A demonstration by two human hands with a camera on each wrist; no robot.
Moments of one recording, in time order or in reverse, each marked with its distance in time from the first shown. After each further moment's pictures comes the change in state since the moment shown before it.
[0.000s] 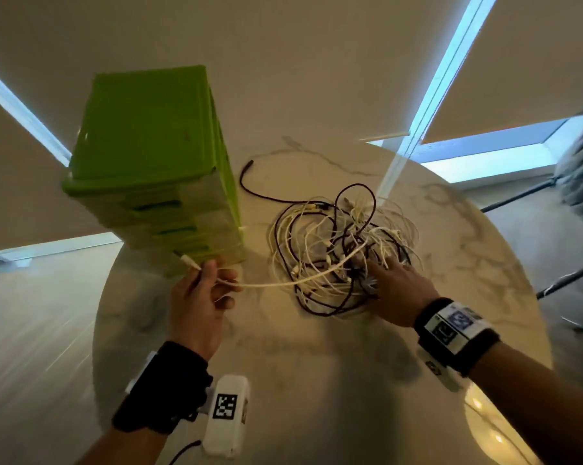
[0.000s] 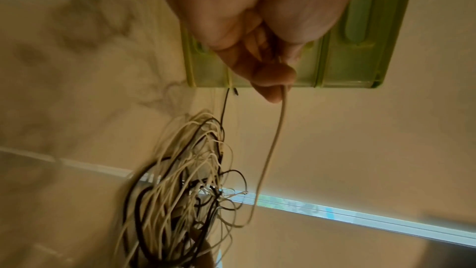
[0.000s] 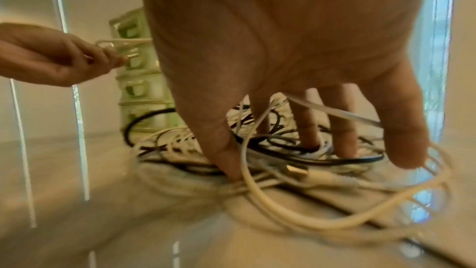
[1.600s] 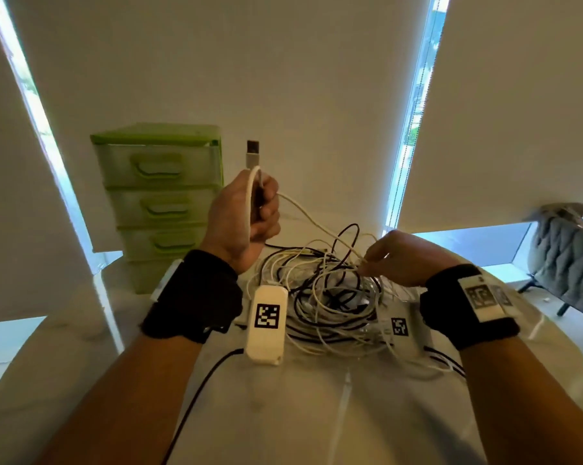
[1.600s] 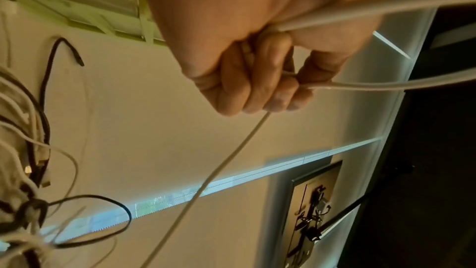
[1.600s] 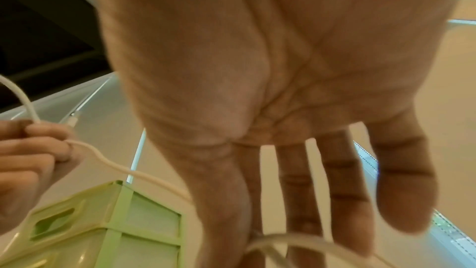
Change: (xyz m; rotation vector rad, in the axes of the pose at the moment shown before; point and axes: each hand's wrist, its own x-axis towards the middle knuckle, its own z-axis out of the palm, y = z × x) left_hand -0.010 -0.003 0.059 -0.143 -0.862 0.463; right_hand -0.021 0.005 -0.008 0.425 0.511 -0.222
